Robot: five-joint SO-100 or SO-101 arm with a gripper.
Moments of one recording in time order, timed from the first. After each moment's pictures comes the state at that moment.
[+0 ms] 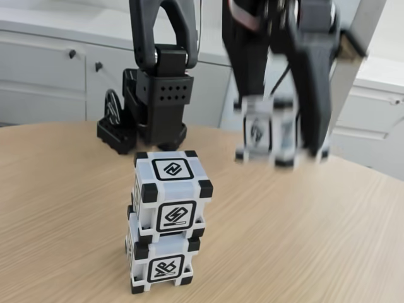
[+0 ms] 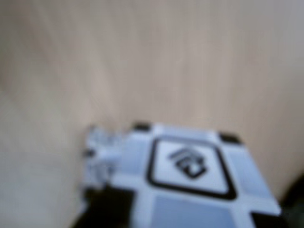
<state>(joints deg) -2.9 105.5 83.9 90.4 -1.8</state>
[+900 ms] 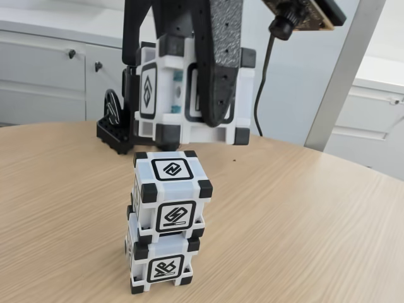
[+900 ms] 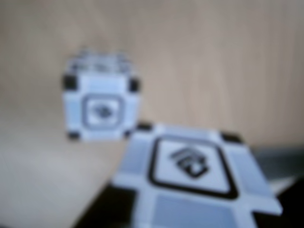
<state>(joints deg) 18.6 93.3 65.5 98.4 -13.4</state>
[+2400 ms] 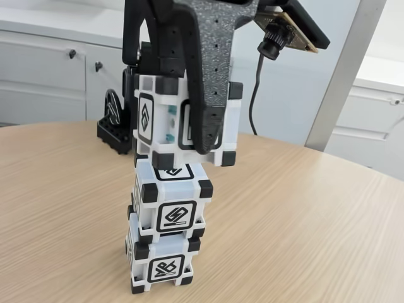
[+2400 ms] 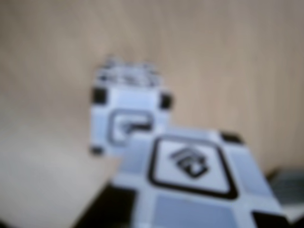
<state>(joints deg) 18.8 93.3 71.5 98.4 -13.8</state>
